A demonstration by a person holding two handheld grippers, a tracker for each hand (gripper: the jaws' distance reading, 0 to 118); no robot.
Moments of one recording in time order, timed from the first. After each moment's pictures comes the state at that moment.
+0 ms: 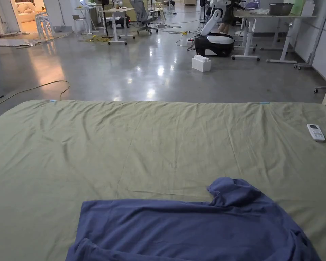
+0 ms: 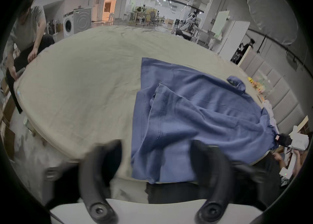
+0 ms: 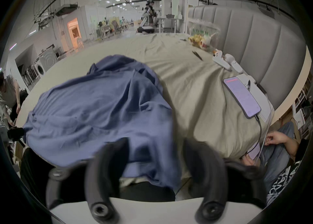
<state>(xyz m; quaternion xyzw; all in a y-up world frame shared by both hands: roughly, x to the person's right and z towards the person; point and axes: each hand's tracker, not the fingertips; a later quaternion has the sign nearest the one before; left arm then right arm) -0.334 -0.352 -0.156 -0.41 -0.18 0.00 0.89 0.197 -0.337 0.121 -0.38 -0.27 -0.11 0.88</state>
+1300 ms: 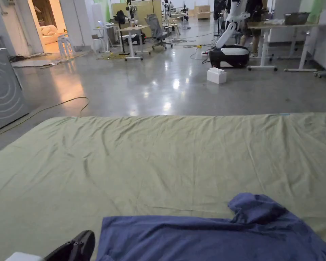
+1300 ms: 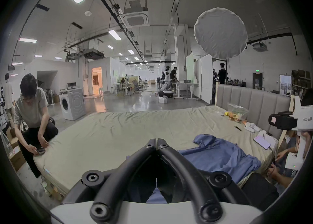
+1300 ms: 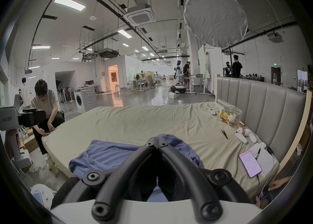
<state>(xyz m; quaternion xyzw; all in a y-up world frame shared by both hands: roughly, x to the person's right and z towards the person) -0.289 -0.155 -0.047 -0.12 -0.24 -0.03 0.96 0.098 -0.169 0.148 -0.11 -0.14 -0.04 0.98</state>
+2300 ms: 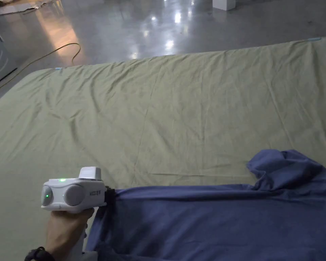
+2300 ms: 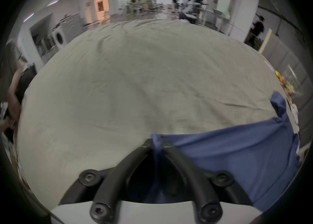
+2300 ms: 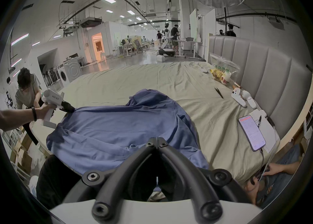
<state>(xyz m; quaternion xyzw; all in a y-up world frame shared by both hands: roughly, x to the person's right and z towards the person) -0.211 -0.369 -0.410 -0.47 -0.18 -0.09 0.86 0.159 -0.252 0.088 -0.28 -0.18 -0.08 0.94</state>
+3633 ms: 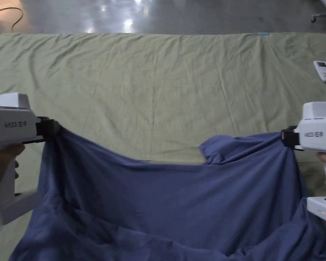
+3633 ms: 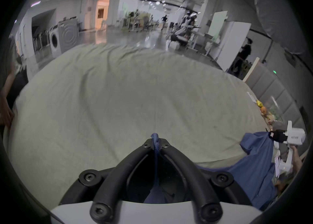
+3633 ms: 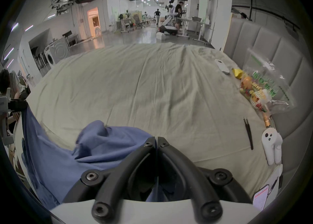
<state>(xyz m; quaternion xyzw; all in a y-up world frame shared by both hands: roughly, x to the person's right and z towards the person) -0.153 -0.273 -0.374 -0.36 -0.23 -0.01 0.90 0.345 -0.278 -0.176 -0.38 -0.19 -0.06 0.91</state>
